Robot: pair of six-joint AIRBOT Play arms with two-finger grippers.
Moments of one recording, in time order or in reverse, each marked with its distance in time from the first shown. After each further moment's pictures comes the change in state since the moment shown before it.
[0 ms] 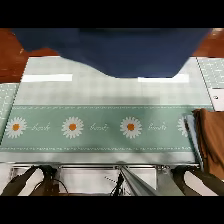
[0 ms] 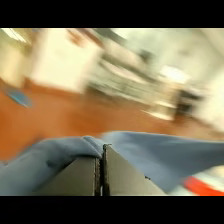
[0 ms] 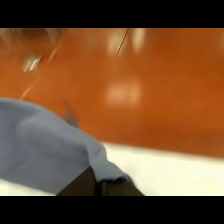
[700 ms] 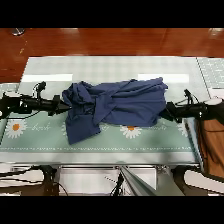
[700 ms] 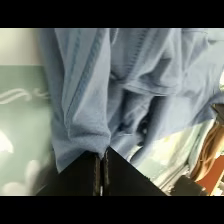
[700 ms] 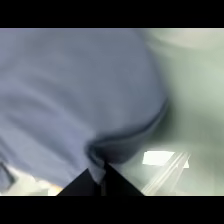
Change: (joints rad) left arm -0.126 -0.601 -0.704 0.307 -0.175 0.056; right arm -0.086 -0.307 -1.239 0.263 -0.156 -0.209
